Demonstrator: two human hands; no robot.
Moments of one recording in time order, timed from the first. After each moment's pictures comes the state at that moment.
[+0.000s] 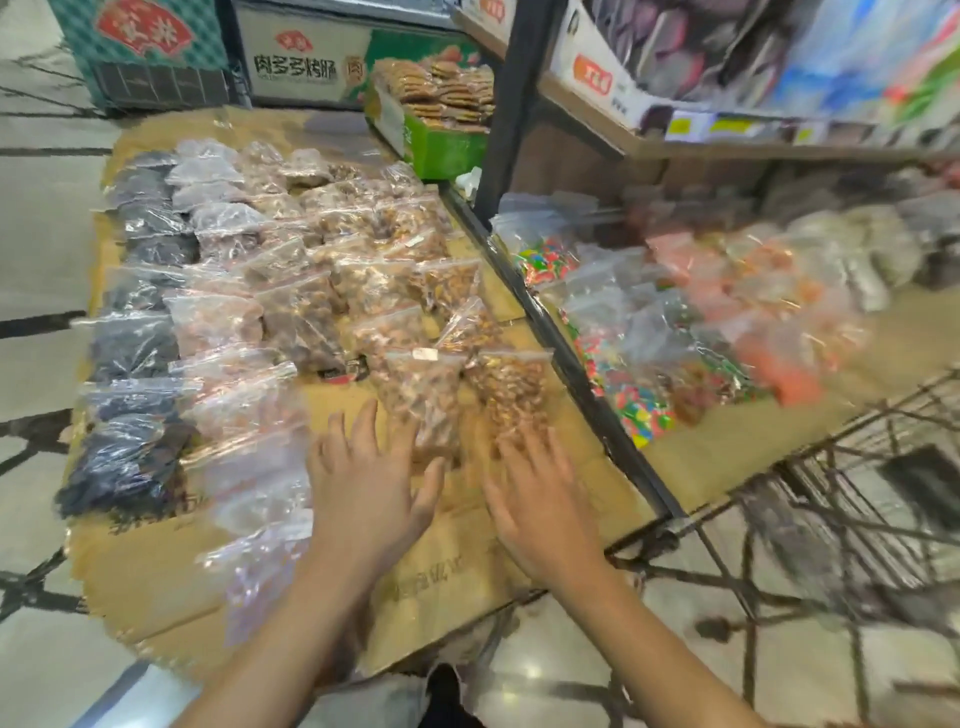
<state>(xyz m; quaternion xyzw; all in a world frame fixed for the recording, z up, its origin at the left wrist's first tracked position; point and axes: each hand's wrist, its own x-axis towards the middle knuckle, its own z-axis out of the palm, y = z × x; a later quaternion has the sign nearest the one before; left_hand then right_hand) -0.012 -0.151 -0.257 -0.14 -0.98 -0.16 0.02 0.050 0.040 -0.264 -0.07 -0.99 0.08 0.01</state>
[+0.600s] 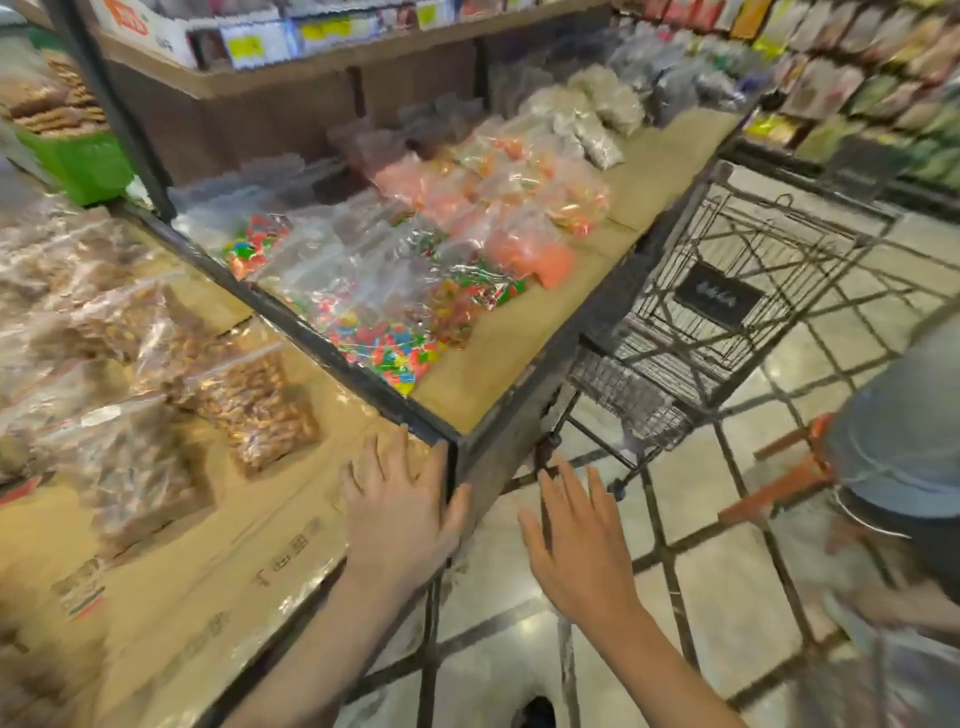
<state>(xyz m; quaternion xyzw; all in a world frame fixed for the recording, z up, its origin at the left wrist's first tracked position) 0.122 0.128 -0.272 -0.40 -0.91 -0.07 -0.05 0.283 0.253 -0.300 -0.37 -0.92 0.13 0.00</state>
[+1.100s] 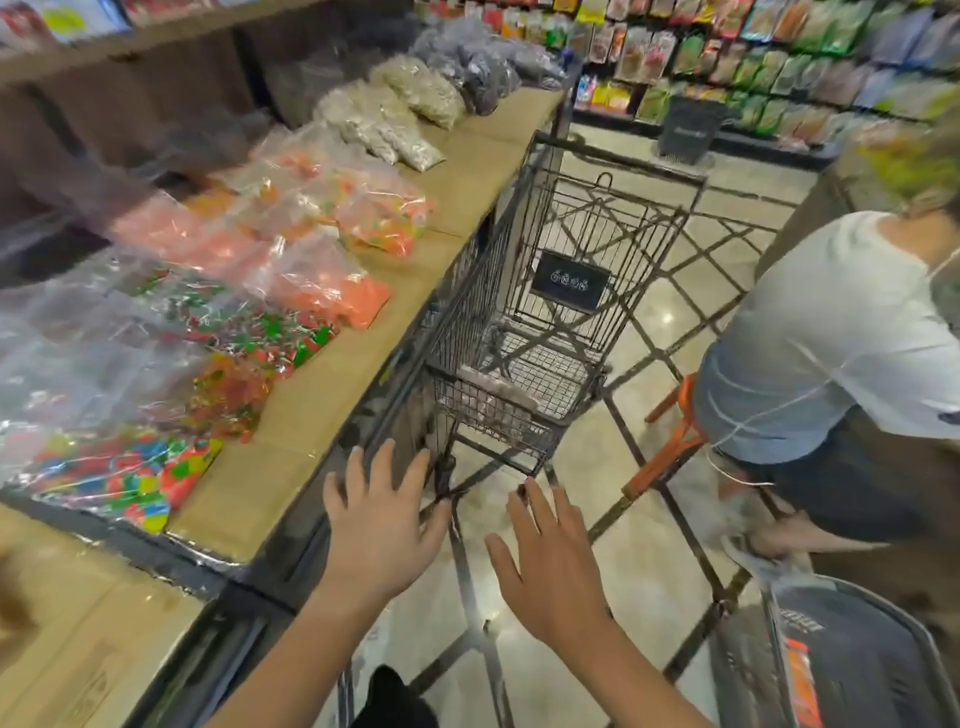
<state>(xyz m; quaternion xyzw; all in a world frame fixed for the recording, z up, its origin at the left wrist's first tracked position) 0.186 0.384 -0.294 -0.52 -0.85 -0.04 -0.09 0.376 0.449 -0.327 -0.46 -0.88 0.12 0.01</state>
